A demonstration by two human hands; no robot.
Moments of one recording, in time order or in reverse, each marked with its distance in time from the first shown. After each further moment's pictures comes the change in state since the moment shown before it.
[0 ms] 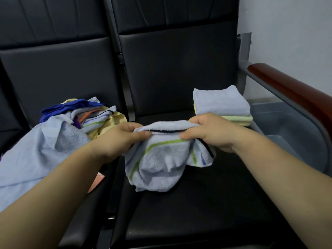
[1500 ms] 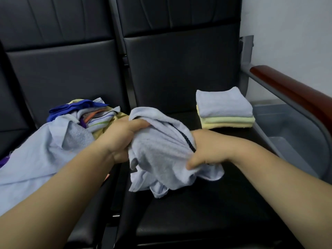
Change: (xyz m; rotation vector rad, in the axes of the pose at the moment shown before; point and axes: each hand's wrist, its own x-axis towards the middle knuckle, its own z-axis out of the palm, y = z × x) left_hand -0.016 0.021 0.012 -0.616 0.076 -0.035; right_hand -0.009 0.007 0.016 -0.424 -0.218 0.003
